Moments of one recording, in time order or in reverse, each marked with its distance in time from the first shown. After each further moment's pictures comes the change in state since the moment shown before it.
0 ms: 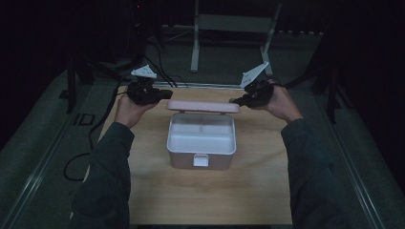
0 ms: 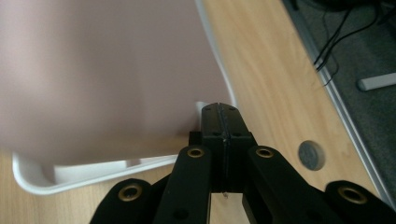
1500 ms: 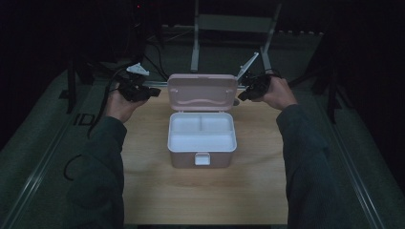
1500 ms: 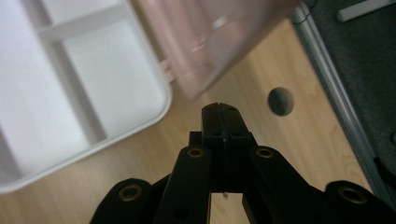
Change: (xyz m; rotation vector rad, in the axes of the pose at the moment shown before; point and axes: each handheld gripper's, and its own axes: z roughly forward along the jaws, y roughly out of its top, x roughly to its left) left arm 0.029 -0.003 -0.011 0.089 0.122 -0.027; right arm -0.025 0.017 0.004 0.224 -0.111 0.118
